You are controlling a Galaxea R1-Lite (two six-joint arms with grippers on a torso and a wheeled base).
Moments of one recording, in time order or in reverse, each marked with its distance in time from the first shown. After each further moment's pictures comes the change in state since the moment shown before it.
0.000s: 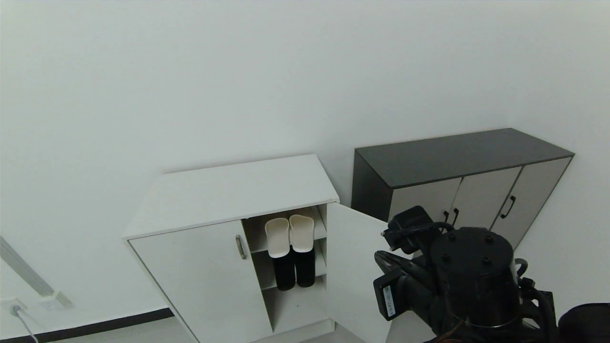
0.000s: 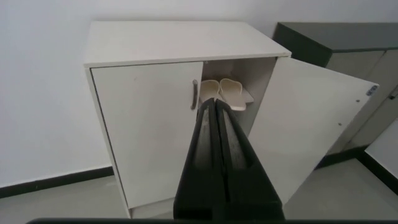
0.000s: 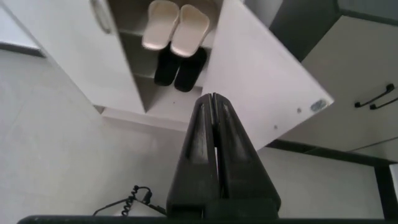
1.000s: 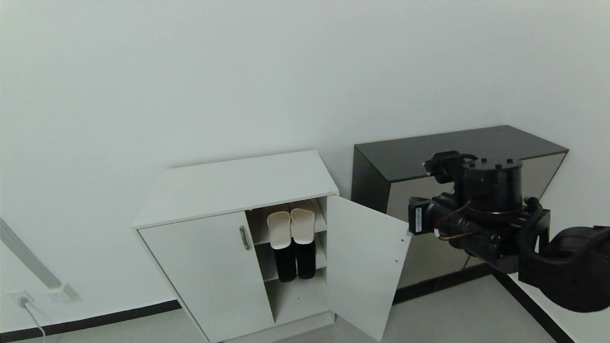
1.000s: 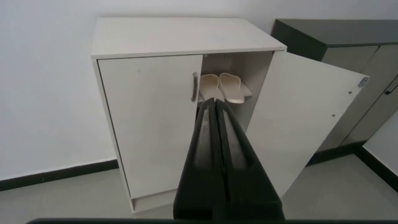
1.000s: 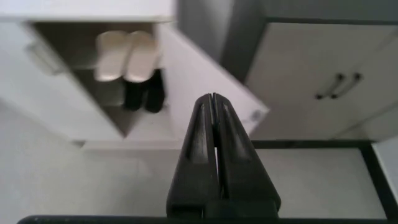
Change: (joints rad) left arm 0.000 0.000 0.000 0.000 0.000 0.001; right arm -0.404 0.073 -0.173 0.000 0.204 -0.048
